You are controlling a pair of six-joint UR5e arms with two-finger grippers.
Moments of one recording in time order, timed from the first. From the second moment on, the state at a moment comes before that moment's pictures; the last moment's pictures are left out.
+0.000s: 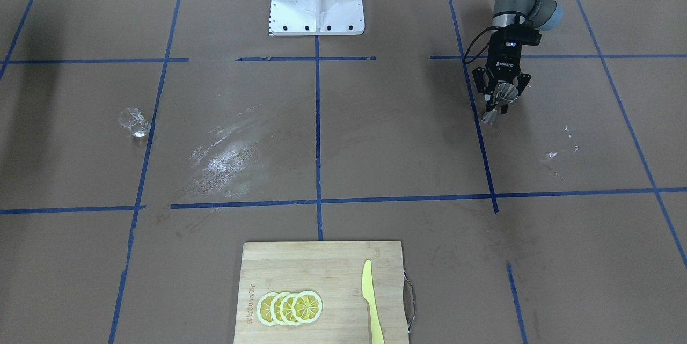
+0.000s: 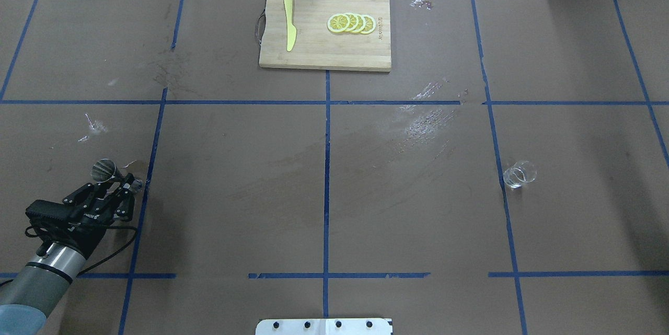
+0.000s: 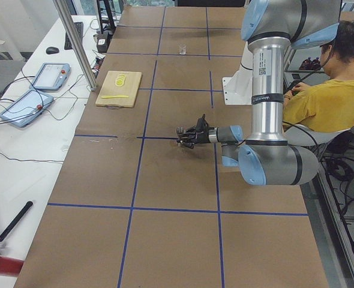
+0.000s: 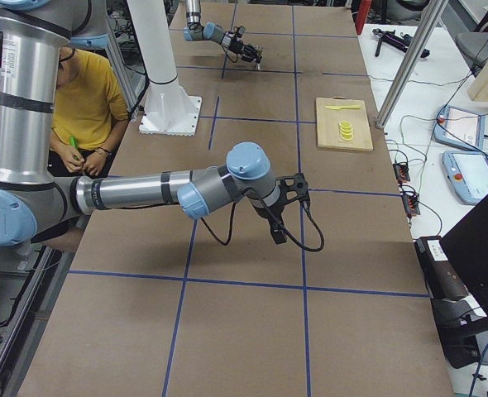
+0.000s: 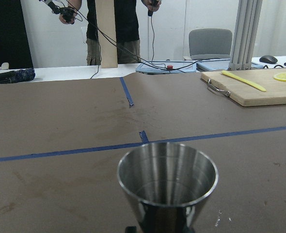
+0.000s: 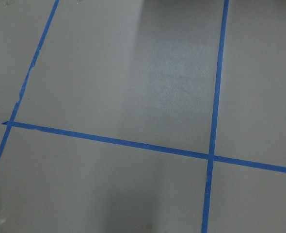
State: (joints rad) left arm -0.09 -1.44 -1.57 -2.96 -0.53 -1.06; right arm 1.52 -1.75 1.88 -1.19 2.35 0.24
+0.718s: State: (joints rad) left arm -0.09 -1.44 -1.57 -3.05 -0.51 -1.05; right arm 1.52 -1.75 1.88 -1.19 2.35 0.23
